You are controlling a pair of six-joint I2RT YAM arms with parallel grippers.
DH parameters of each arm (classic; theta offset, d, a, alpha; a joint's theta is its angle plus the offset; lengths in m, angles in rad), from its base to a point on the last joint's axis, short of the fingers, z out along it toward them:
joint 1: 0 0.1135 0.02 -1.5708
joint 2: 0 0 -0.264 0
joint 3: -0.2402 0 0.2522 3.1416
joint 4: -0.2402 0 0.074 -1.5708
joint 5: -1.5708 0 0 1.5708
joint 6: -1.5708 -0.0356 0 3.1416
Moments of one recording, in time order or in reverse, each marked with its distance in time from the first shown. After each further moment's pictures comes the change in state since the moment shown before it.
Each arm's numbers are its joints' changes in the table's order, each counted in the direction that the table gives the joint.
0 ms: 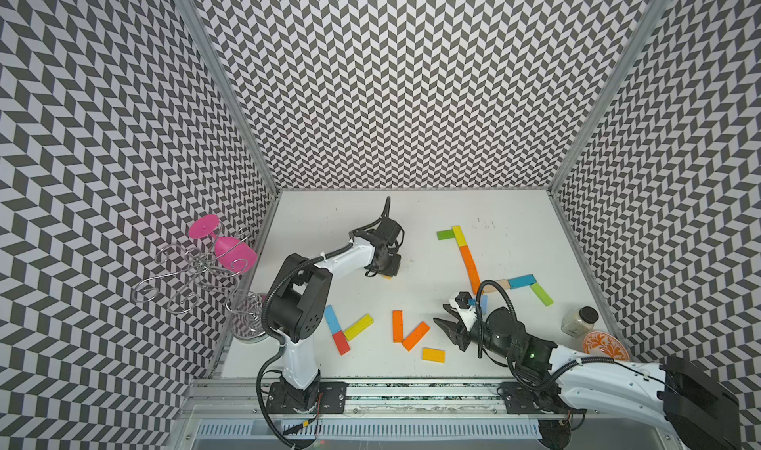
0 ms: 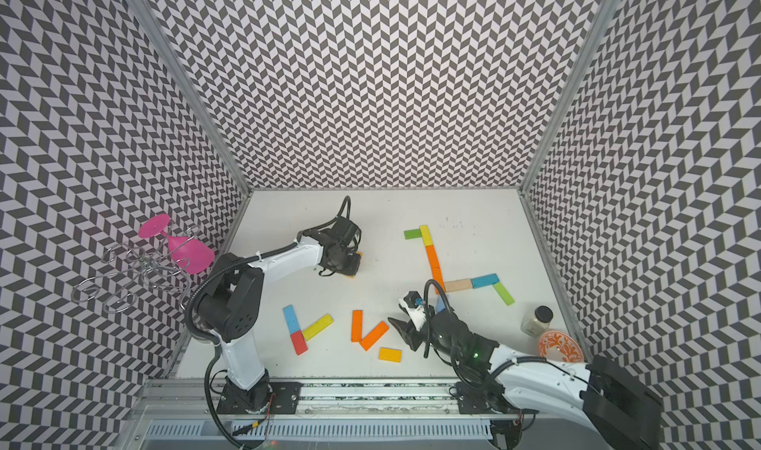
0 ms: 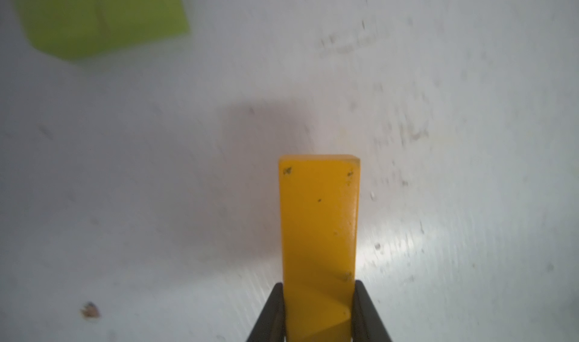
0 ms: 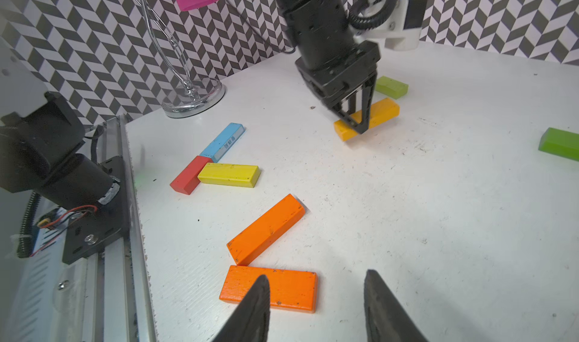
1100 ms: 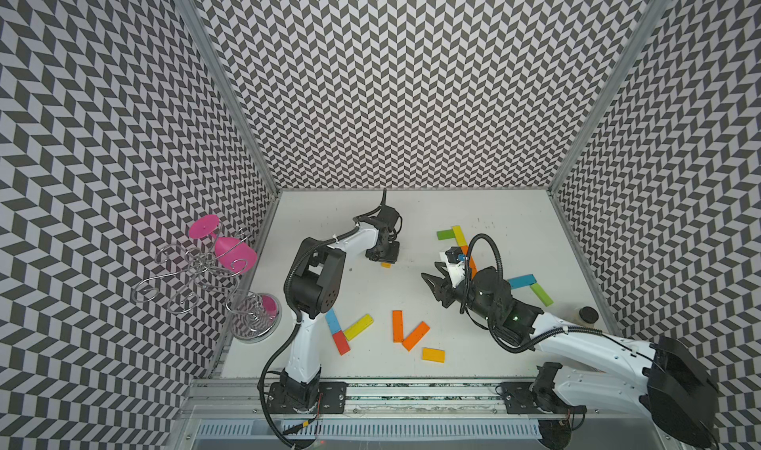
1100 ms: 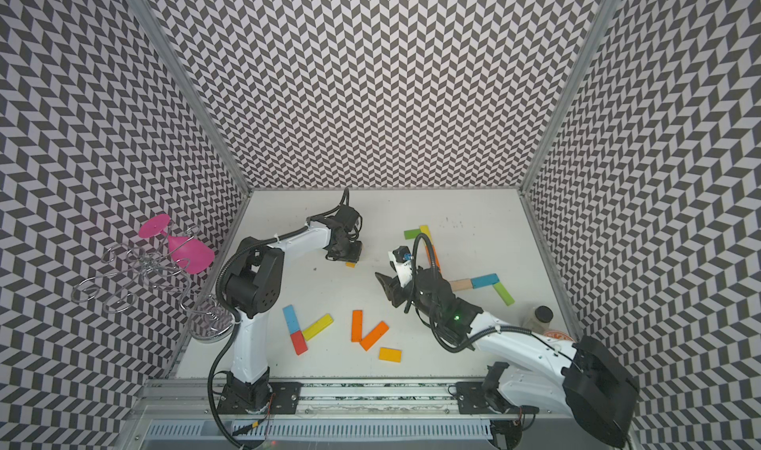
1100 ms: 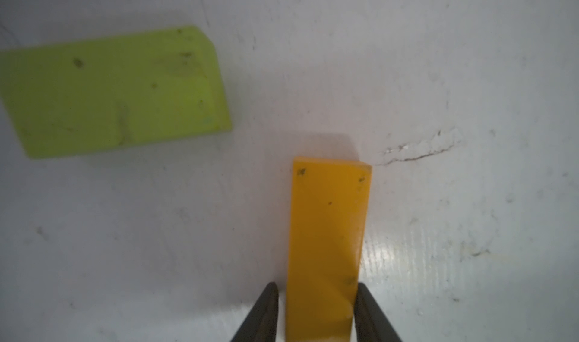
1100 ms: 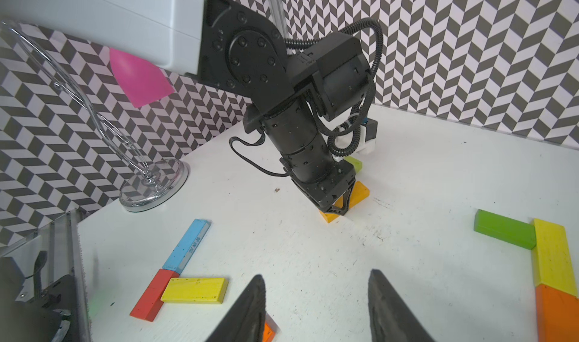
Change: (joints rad) left arm 0.060 0.208 -0.197 -0.075 -0.018 0.034; right arm -0.120 0.194 -0.381 -0.130 -0.032 -0.048
